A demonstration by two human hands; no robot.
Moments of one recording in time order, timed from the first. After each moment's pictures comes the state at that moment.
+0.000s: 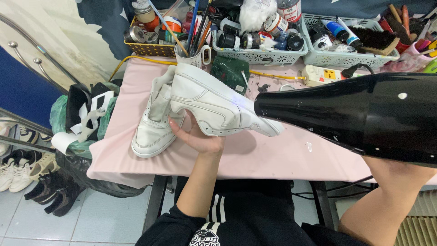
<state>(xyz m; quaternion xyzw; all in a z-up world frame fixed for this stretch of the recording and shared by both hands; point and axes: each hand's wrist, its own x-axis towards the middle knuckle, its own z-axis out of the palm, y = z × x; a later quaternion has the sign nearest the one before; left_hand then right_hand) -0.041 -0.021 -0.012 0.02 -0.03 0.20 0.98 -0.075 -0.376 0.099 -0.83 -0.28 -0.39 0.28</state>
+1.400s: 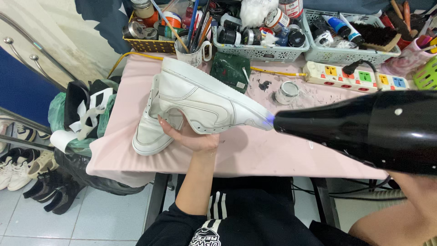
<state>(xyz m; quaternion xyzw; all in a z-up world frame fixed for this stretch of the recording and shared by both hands) -0.051 -0.002 0.002 0.04 -0.03 0.24 0.97 -0.113 -0.403 0.086 -0.84 -0.22 -0.32 0.39</state>
